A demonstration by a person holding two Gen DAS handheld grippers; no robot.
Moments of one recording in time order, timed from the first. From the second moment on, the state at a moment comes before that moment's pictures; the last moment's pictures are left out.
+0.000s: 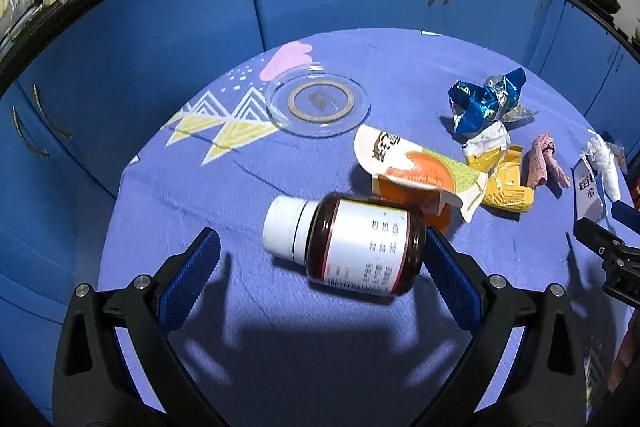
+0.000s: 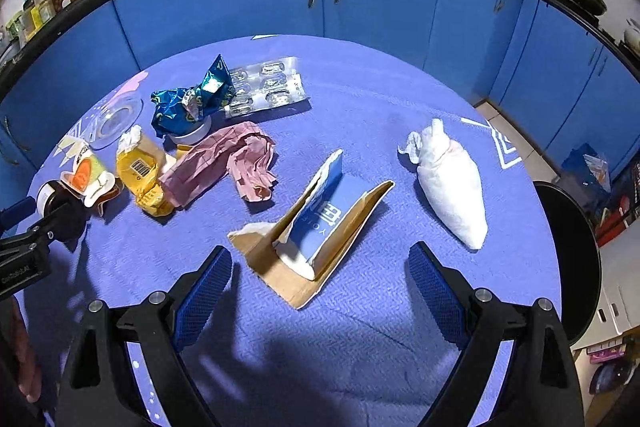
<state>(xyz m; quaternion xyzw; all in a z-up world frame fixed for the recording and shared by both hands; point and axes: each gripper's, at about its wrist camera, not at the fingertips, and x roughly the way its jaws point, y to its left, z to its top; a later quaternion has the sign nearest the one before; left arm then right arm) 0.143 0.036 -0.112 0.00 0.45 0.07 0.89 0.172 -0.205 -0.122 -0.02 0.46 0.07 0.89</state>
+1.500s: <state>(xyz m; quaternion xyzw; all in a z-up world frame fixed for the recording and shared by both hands) 0.113 -0.090 -0.052 0.06 0.40 -0.02 0.91 0.104 -0.286 -0.067 0.01 0.39 0.05 0.92</state>
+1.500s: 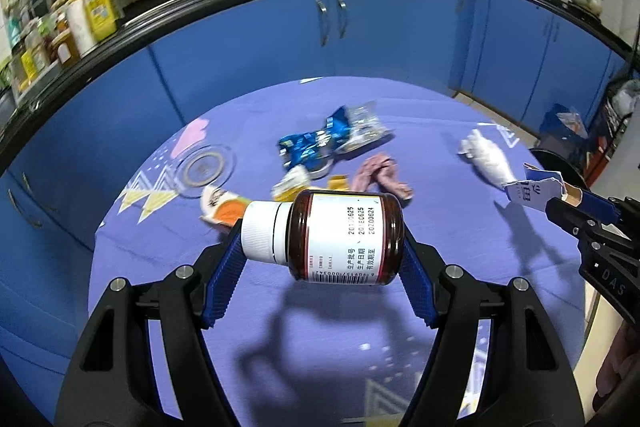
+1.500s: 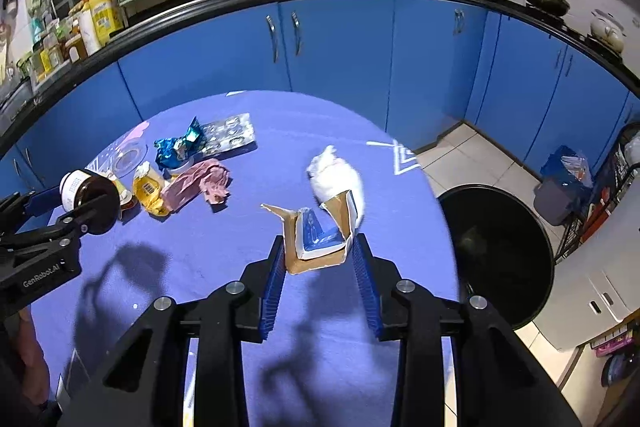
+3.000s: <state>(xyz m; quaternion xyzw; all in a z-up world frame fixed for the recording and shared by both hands) 0.168 -0.300 -0.034 0.15 0.38 -0.15 0.90 0.109 -0.449 -0.054 0.06 0.33 -0.07 0.94</state>
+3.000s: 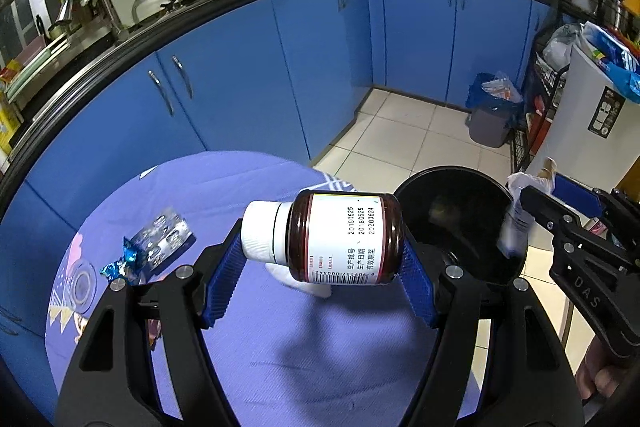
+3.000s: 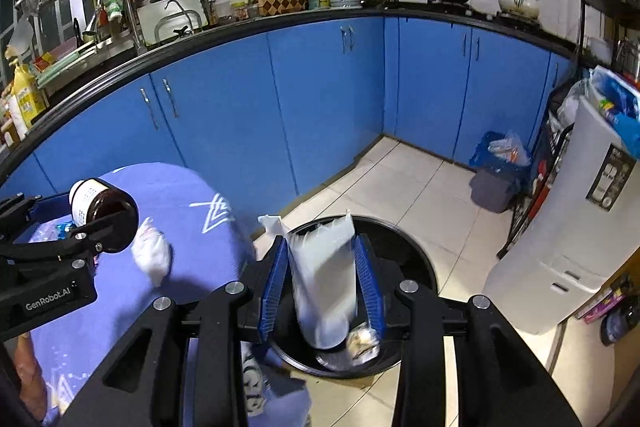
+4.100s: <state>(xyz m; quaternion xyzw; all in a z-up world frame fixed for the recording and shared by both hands) 0.183 -0.369 -0.019 0.16 0.35 -0.21 0.90 0.102 -0.494 -0.059 0.04 0.31 -0.18 0.93</state>
